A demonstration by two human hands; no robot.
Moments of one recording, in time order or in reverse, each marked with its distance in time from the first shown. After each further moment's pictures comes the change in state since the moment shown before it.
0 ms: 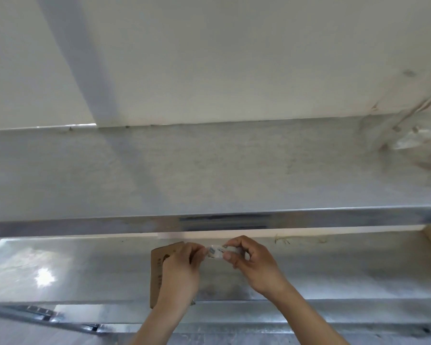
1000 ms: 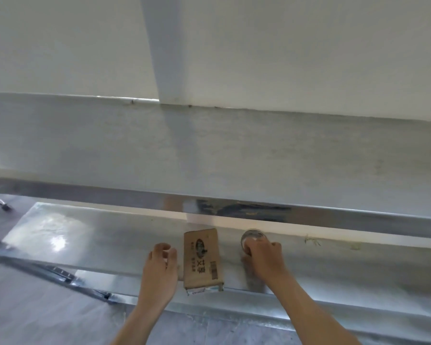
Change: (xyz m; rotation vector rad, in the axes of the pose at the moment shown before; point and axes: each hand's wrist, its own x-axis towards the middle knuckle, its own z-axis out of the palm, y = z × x) left_hand -0.007 -0.120 -0.054 0.017 0.052 -0.299; right_hand 0.044 0.038 0.061 -1.059 -0.117 0.034
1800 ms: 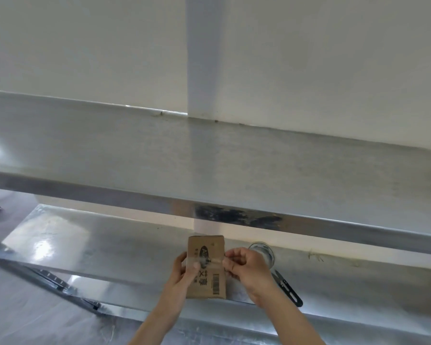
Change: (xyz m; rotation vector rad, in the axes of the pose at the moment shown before) left_hand -0.013 0.002 -0.007 -0.690 -0.399 -0.242; right_hand -0.019 -0.079 -0.018 1.242 -0.125 0.357
